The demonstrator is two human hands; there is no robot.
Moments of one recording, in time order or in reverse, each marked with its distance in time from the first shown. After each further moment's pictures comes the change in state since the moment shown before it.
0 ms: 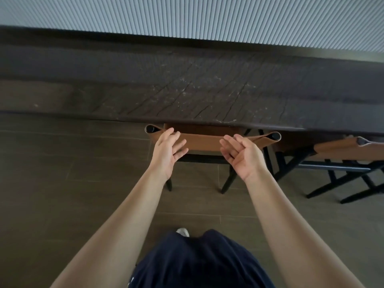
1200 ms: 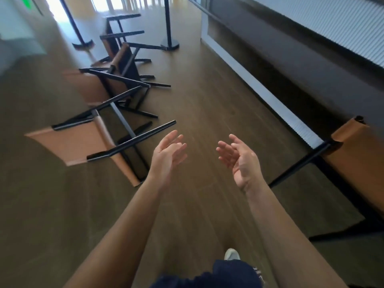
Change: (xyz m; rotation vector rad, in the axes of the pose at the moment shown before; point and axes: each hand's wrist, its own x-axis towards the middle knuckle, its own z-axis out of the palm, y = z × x) left_hand -0.554 -0.195 -0.273 -0.428 0.858 0.562; right_hand -0.426 0.295 -0.035 -0.776 -0.905 0.300
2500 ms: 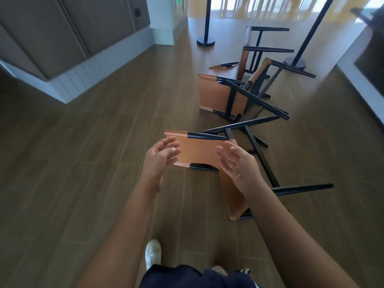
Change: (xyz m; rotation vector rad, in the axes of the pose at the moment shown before) left_hand 0.141 0.267 -0.586 -0.014 0.502 0.179; right_hand 0.032 0.243 0.636 -0.190 -0.390 0.360
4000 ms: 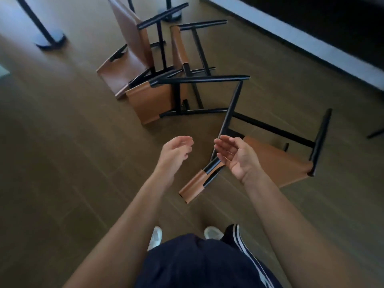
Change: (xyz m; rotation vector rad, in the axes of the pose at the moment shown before) left_hand 0.544 0.142 0.006 0.647 -0.969 -0.245; right_hand 0.365 -0.035 0.301 0.491 0.714 -0.194
